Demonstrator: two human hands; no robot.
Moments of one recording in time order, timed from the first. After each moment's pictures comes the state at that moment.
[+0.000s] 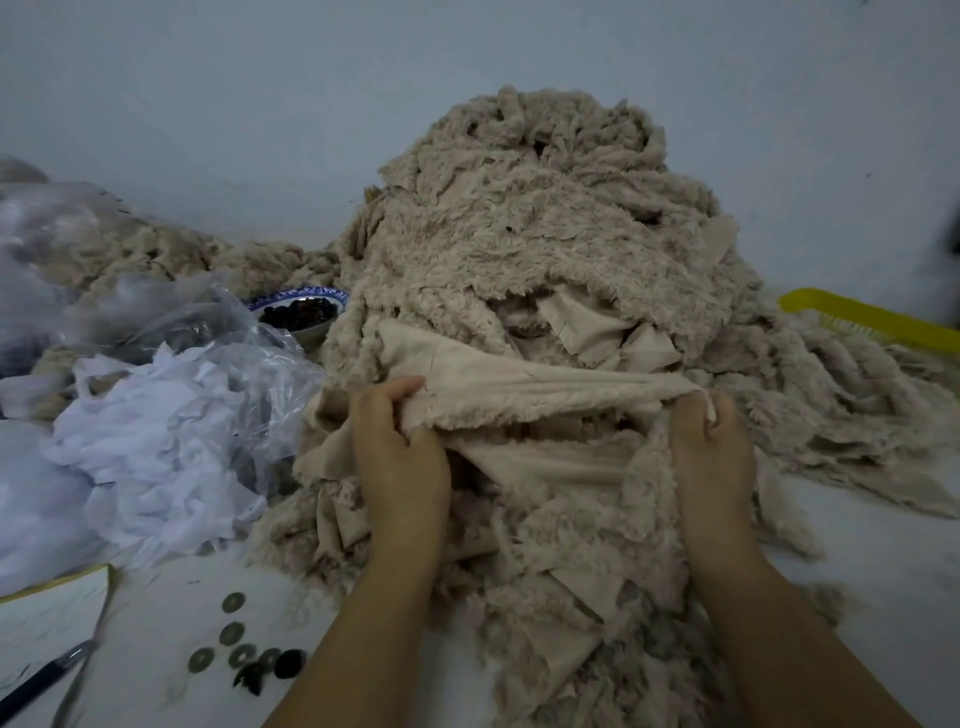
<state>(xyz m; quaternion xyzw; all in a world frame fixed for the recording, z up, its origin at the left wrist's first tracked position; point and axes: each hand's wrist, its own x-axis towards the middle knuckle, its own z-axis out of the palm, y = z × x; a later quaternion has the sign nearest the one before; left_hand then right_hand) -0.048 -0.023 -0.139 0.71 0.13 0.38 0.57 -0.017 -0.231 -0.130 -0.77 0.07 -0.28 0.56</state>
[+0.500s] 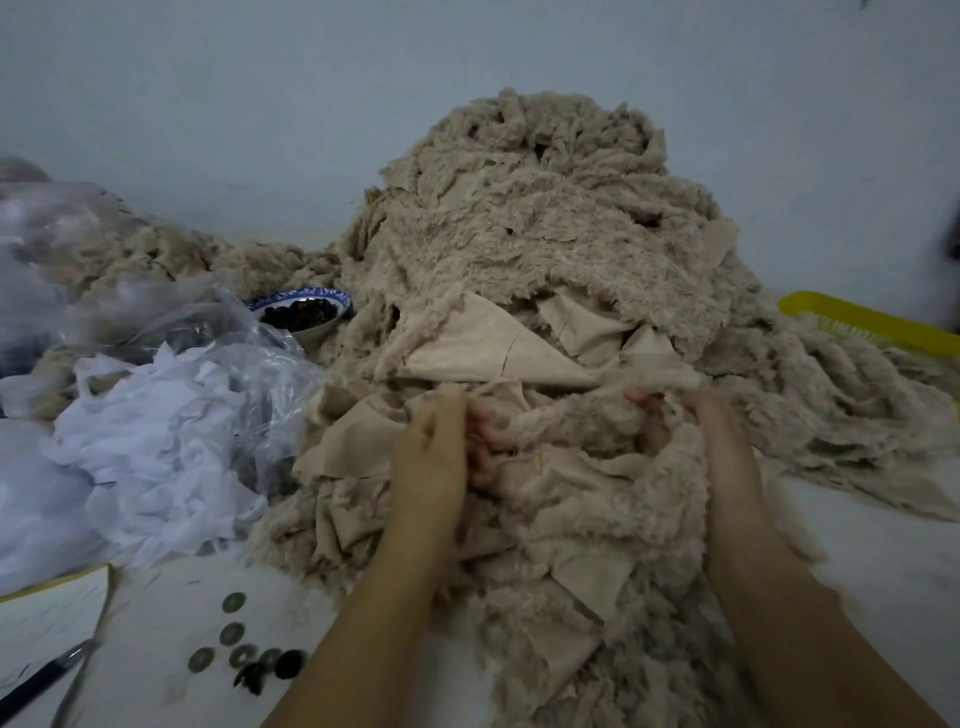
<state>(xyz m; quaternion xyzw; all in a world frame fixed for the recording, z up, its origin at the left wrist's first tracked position) -0.054 -0.038 -0.131 0.66 0.07 0.19 0.73 -0.017 -0.241 -0.125 -0.58 0.08 -0.05 0.81</state>
